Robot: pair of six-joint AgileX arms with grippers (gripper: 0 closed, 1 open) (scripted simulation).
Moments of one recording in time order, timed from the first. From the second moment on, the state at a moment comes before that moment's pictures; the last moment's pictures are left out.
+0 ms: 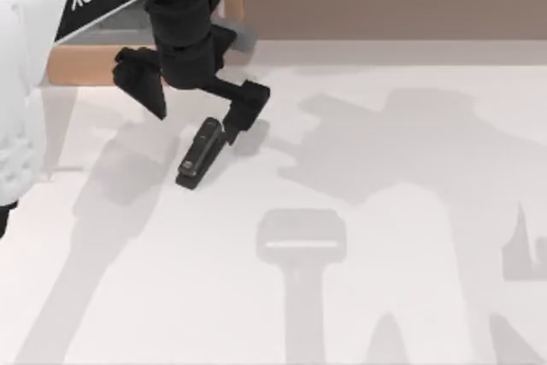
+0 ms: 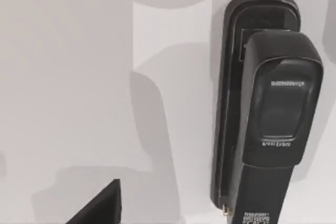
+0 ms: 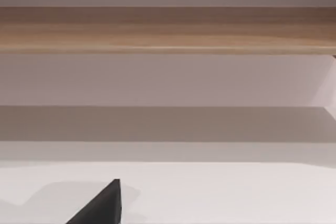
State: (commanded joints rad) left arm -0.42 2.36 2.03 -1.25 0.00 0.04; right arm 0.00 0.00 0.00 0.00 0.00 0.00
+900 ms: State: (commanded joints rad) left arm -0.43 2.40 1.90 -1.08 0.00 0.04; right arm 0.00 0.00 0.00 0.00 0.00 0.00
